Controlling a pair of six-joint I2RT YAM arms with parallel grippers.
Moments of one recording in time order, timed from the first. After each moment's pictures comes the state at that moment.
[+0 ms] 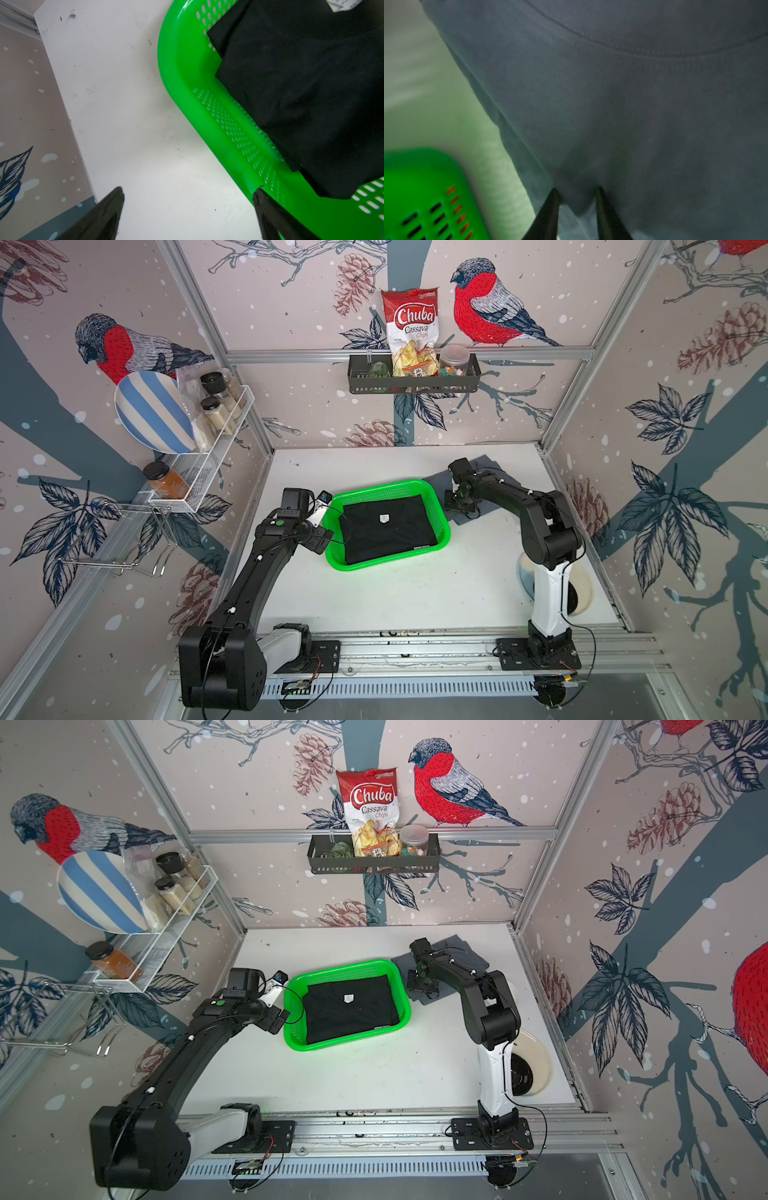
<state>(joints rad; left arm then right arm) -0.06 1.17 0.89 -0.72 -0.04 0.49 0.46 2.06 1.45 -0.65 -0.04 0.44</state>
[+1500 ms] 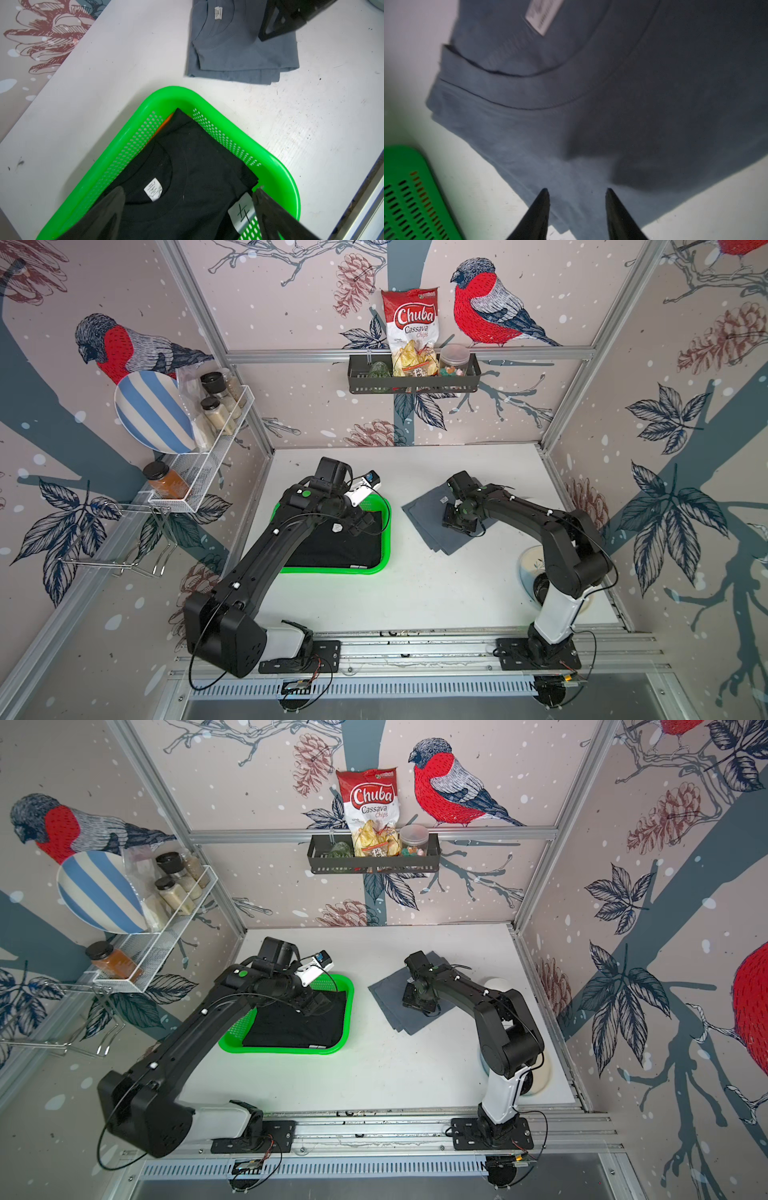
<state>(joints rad) -0.39 1.40 1.32 -0.88 0.21 0.51 0.53 1.81 1.20 -0.67 -0.09 0.71</state>
